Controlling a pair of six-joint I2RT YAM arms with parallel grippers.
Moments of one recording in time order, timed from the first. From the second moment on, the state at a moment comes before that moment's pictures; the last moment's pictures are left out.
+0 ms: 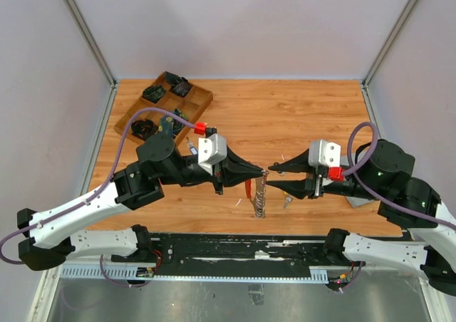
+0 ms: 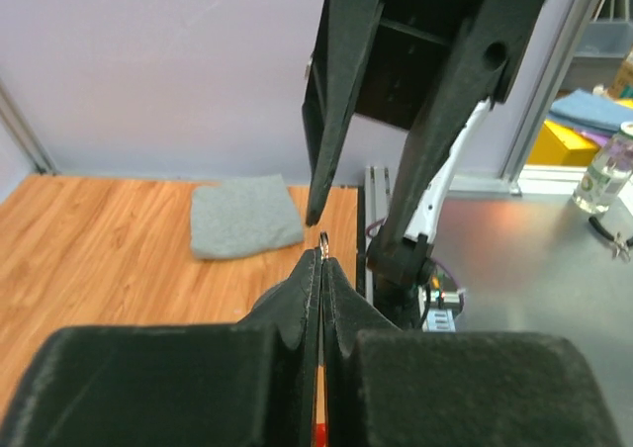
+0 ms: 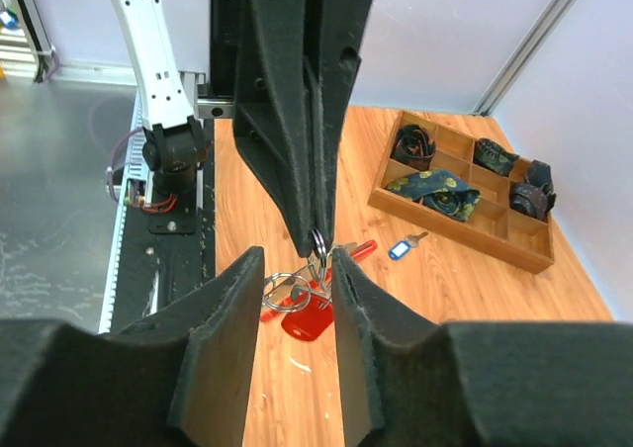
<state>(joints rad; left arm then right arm) -1.14 0.99 1.13 0.01 0.36 -0.03 1.08 0.77 1.29 -0.56 -0.31 -0.24</state>
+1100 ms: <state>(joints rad) -1.14 1.15 1.39 -0.52 0.36 0.14 1.08 0.90 1.42 -0.91 -0.30 -0.39</state>
